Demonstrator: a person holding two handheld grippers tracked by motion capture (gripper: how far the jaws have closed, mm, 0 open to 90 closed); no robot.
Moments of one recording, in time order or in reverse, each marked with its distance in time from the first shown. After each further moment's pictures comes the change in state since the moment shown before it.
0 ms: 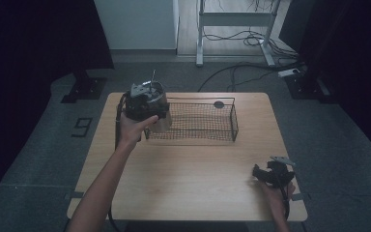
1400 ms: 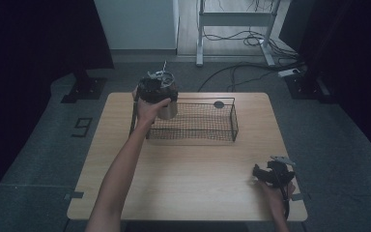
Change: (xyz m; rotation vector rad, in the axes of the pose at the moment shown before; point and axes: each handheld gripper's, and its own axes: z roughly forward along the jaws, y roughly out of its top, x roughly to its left) left arm 0.018 0.020 0.099 0.089 0.097 -0.035; right arm 0.000 0.000 0.000 0.002 -0.004 0.006
